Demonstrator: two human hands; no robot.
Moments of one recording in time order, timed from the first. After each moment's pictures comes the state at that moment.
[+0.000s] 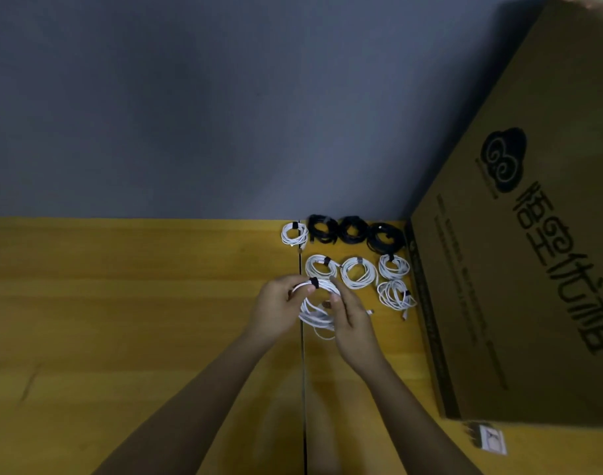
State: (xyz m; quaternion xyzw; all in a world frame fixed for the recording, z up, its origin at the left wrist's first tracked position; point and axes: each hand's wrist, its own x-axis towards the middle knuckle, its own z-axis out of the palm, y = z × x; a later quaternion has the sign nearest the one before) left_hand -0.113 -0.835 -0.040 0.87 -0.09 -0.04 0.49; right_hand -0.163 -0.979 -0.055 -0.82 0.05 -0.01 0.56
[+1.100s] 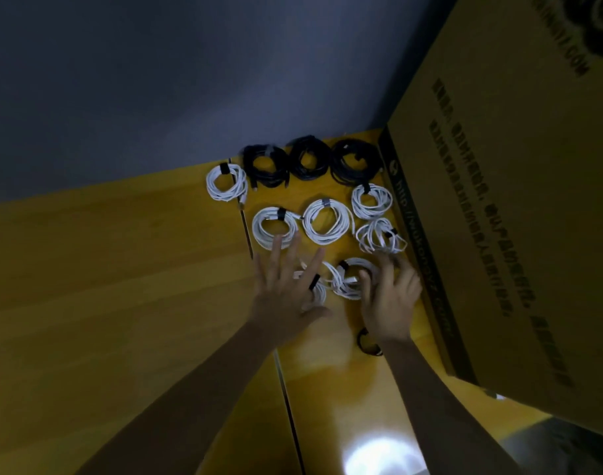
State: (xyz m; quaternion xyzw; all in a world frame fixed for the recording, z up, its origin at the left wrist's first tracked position) left_hand -0.065 -0.901 -0.187 0.93 -0.34 -0.09 0.10; right_hand -0.140 -1.075 -0.217 -0.95 0.25 -0.15 0.13
